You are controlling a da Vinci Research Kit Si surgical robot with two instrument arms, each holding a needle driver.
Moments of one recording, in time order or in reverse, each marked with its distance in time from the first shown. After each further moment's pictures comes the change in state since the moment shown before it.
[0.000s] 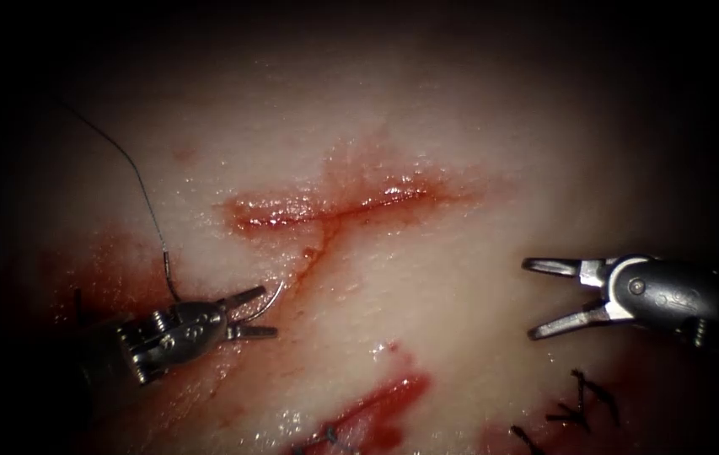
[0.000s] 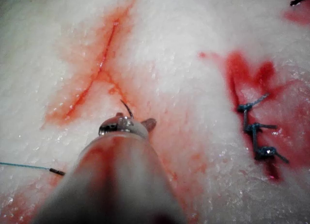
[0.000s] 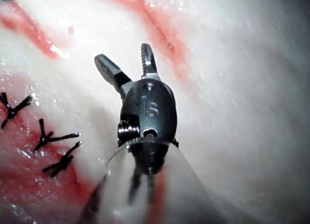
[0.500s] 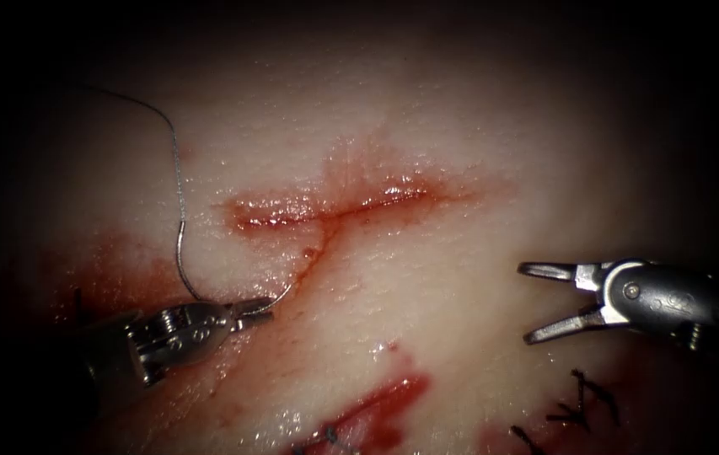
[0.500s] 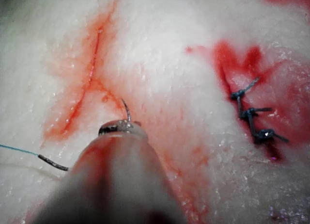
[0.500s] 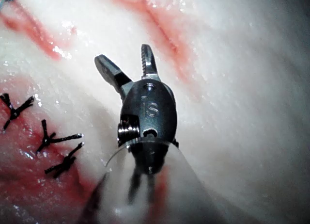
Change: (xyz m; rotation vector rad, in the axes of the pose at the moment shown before) right arm 0.000 0.000 0.000 -0.001 -0.003 0.007; left arm 0.001 0.000 -0.001 -0.004 0.010 0.193
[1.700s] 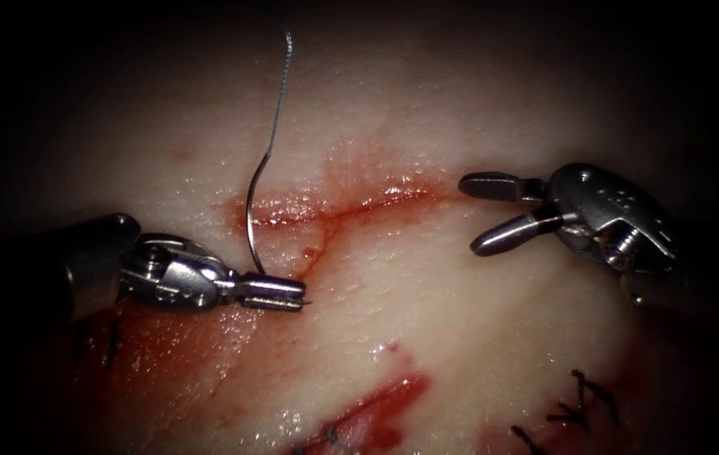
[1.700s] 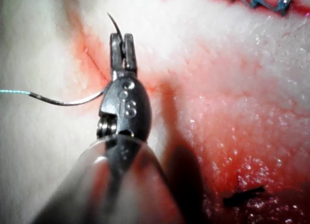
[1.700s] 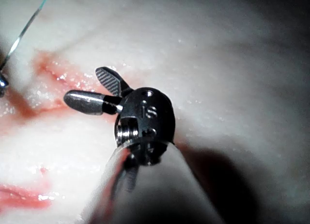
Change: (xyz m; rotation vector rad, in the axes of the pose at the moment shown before) right arm 0.003 0.008 0.005 0.182 0.290 0.650; left arm 0.005 -0.004 -0.002 -0.118 0.745 0.703
